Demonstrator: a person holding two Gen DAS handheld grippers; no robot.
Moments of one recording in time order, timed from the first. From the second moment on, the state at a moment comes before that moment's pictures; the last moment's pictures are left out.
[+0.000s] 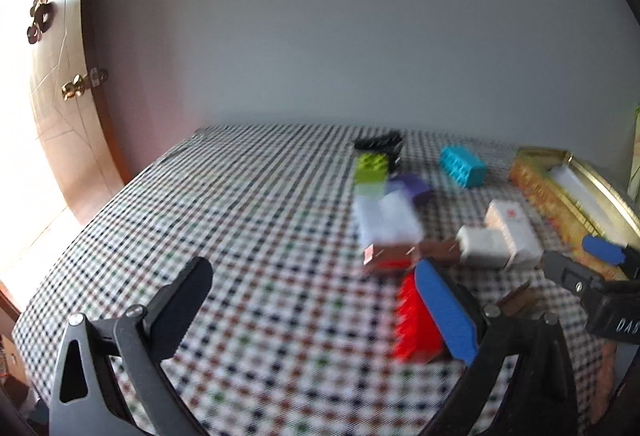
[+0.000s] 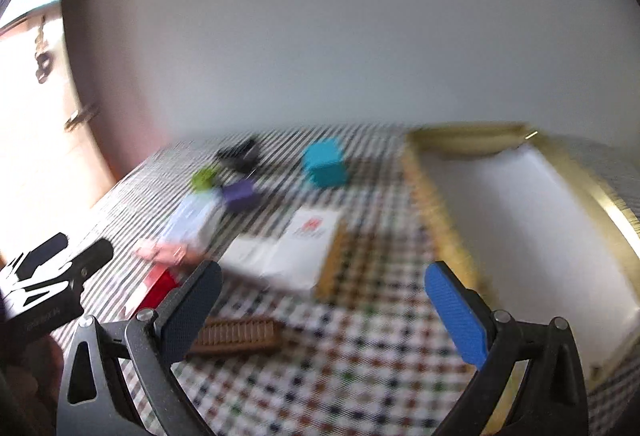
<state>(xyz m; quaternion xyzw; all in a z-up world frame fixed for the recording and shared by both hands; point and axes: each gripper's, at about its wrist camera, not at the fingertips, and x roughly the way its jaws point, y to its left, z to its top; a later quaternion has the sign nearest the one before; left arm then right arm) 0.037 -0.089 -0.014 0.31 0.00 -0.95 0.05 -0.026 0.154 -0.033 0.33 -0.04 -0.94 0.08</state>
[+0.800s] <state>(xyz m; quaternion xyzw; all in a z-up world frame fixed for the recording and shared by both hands) 0.051 -0.110 -0.033 0.34 -0.02 -0.94 0.00 -0.039 0.073 -0.073 0.44 0.06 -0.88 0.16</state>
